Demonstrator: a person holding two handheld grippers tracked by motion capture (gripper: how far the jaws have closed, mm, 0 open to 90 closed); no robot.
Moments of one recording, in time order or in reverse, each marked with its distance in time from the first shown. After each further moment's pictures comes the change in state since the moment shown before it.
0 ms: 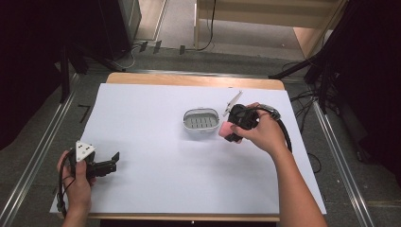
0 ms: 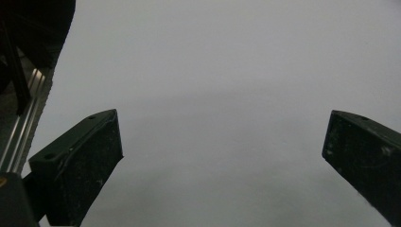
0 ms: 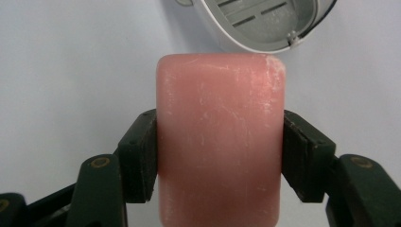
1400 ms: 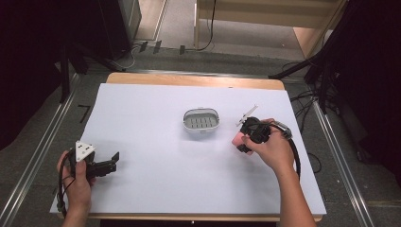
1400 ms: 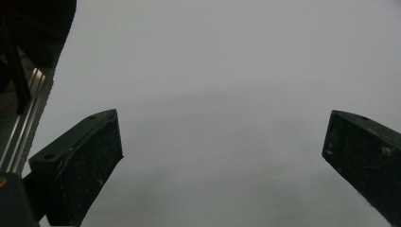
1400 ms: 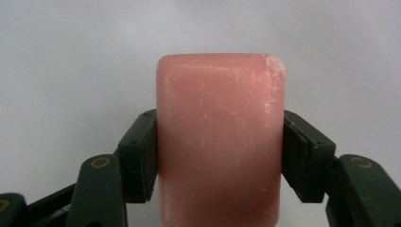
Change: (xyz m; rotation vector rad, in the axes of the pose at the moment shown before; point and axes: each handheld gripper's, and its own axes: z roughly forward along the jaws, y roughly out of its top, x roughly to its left) left arm 0.001 0.000 0.000 0.000 0.000 -0.002; right arm 0.011 -0.054 0.013 0.049 -0.086 0.235
